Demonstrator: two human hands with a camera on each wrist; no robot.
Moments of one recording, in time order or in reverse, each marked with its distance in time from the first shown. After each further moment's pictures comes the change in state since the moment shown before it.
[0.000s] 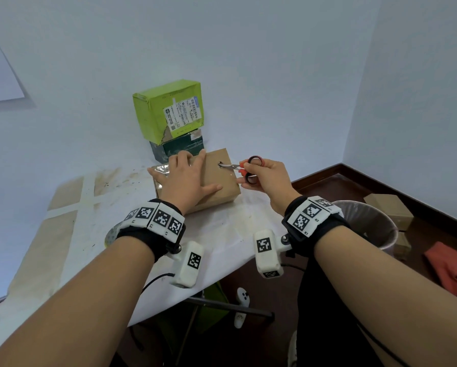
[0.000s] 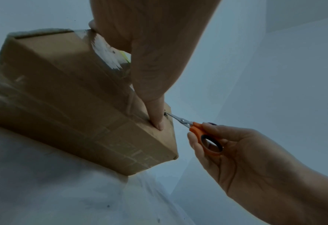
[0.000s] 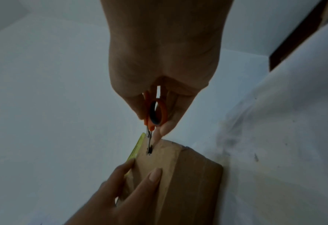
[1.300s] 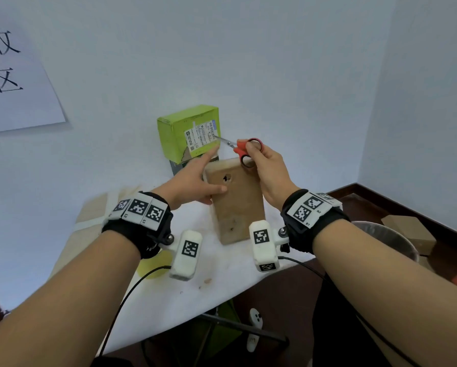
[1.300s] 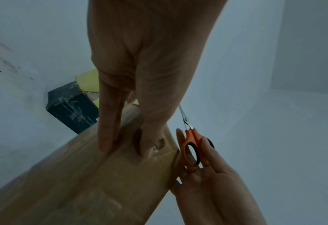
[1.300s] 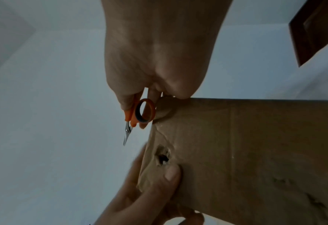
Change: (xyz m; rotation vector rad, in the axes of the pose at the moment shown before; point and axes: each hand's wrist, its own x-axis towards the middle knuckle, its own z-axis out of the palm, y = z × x) left_hand 0.006 -0.025 -0.059 -0.871 -0.286 0.057; right_hand 0.005 -0.046 0.048 0.213 -0.151 -0.258
